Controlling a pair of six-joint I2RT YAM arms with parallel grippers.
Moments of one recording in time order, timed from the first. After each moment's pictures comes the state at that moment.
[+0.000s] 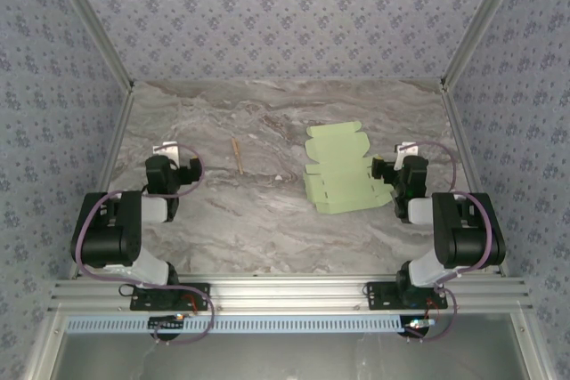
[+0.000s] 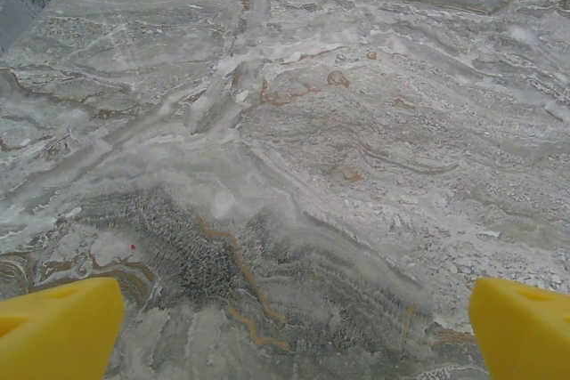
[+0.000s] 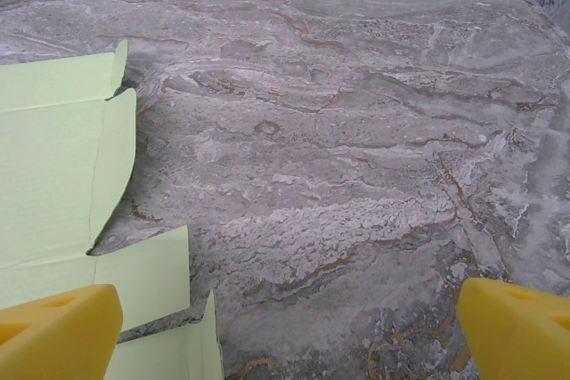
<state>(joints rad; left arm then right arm) 0.02 1.54 0.39 0.70 -0.04 -0.03 -0.02 1.52 0.37 0.70 0.06 -0.01</state>
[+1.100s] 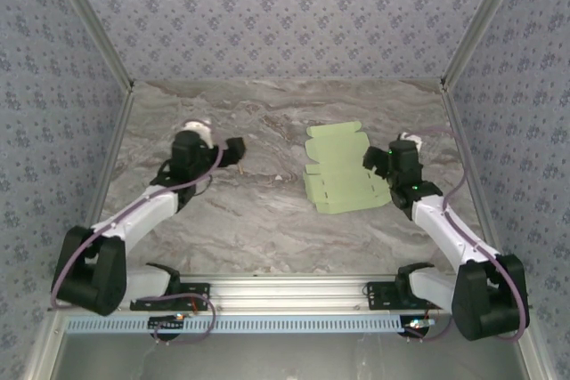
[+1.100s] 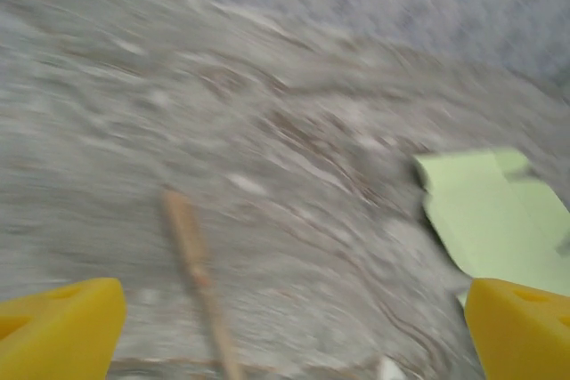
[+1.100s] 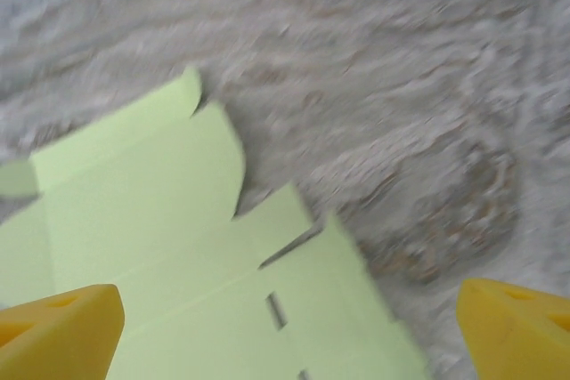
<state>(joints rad) -0.39 1.30 0.70 0.17 0.08 -0.40 0.21 1.12 0.63 -0.18 0.25 0.45</state>
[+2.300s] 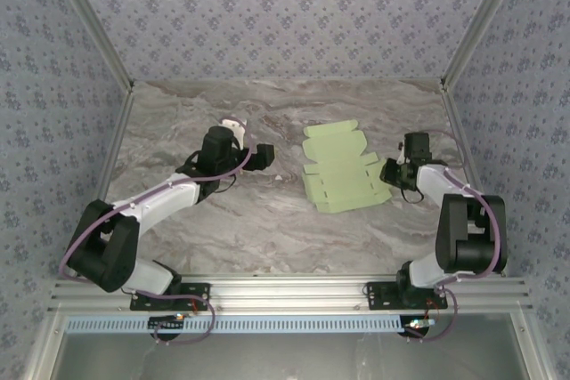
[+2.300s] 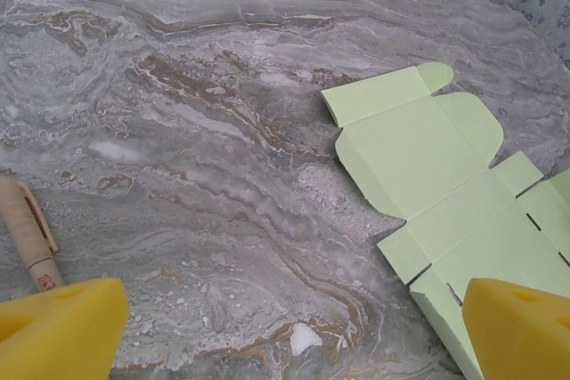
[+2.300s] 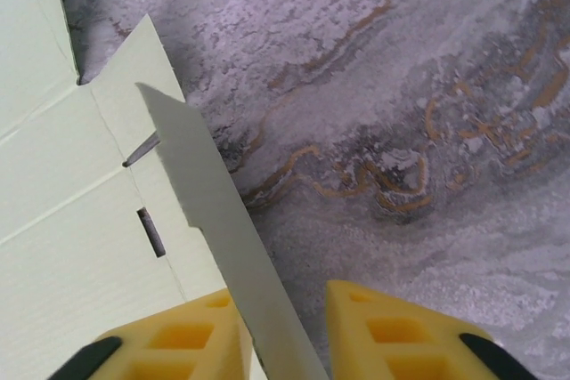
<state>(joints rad) -0.53 1.42 0.81 0.10 0.07 -0.38 -0.05 1.49 0.78 -0.36 -0.12 0.28</state>
